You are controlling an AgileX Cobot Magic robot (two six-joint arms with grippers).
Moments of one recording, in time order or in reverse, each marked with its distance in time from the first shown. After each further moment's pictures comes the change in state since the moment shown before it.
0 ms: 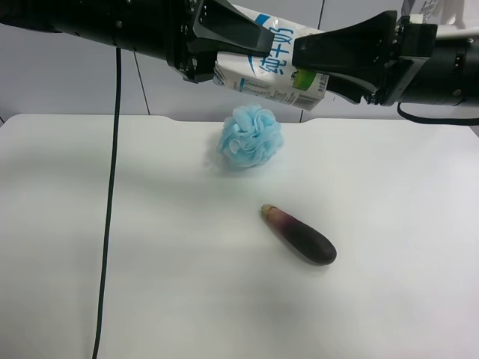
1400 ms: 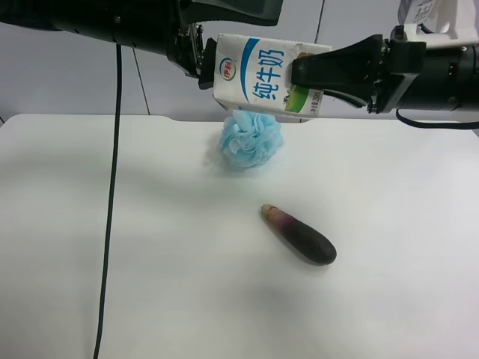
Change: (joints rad) left arm 0.001 -0.005 0.000 -0.023 0.012 0.018; right arm 0.001 0.008 0.000 -0.029 -0.022 -0.036
